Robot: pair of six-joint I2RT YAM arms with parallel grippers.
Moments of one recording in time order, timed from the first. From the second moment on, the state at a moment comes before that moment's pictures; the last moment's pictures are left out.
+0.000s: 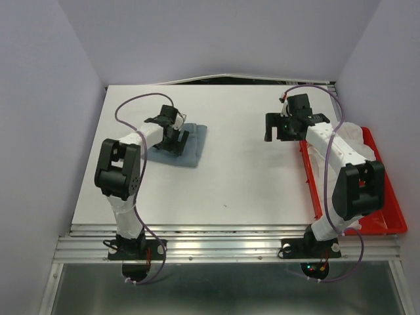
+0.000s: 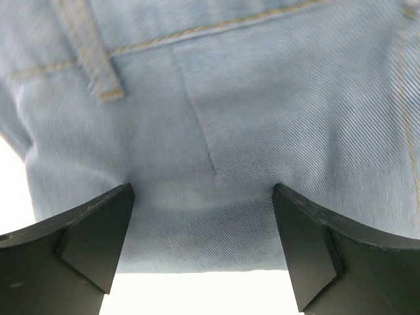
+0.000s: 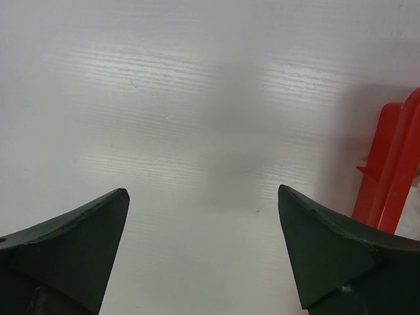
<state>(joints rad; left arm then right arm) -0.35 1.91 1.31 -0.51 -0.10 0.04 0.18 1.61 1.29 -0.58 -0.08 0.15</state>
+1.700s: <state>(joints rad) -0.38 1.26 1.23 -0.50 -0.14 0.24 0.17 1.31 1.17 -0.71 -0.31 -0.02</state>
